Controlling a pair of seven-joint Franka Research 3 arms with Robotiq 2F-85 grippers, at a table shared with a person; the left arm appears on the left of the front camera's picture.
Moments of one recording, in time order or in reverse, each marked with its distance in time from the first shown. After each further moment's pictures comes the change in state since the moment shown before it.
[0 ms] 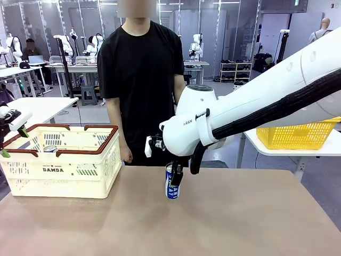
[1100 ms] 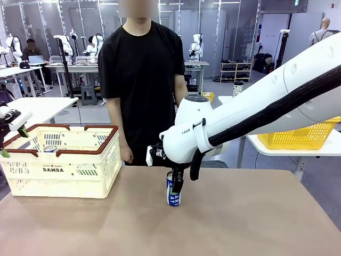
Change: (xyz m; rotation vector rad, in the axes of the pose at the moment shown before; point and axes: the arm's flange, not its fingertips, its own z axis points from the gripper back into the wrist) left arm 0.000 0.000 0.000 0.000 0.000 0.000; right arm -0.008 -0.008 -0.035 0.041 0.023 0.006
